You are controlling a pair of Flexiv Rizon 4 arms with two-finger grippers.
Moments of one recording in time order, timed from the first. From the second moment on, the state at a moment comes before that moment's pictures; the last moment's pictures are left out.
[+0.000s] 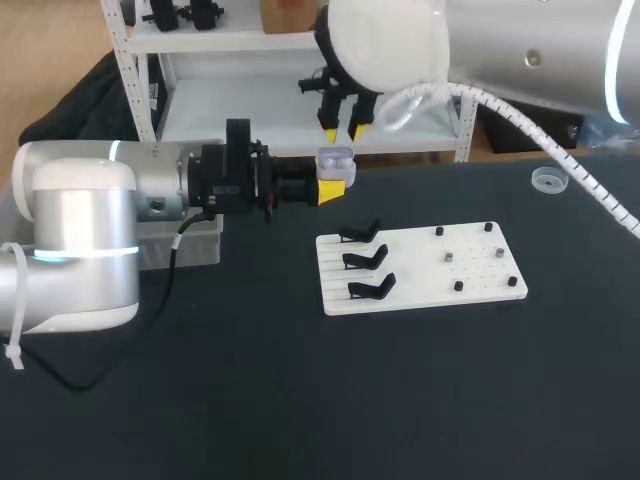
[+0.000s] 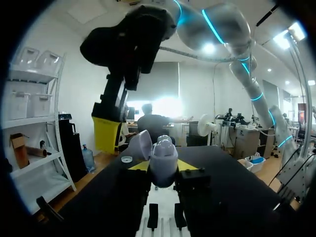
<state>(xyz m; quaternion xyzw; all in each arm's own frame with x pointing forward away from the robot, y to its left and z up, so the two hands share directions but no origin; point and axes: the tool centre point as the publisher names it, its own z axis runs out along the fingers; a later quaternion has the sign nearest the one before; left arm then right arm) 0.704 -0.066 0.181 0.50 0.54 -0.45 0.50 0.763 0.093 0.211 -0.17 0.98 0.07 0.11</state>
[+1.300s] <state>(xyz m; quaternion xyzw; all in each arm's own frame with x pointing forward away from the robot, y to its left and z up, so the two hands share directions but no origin) 0.722 -0.037 0.212 0.51 0.54 -0.42 0.52 0.693 0.029 0.237 -0.05 0.98 0.20 0.05</state>
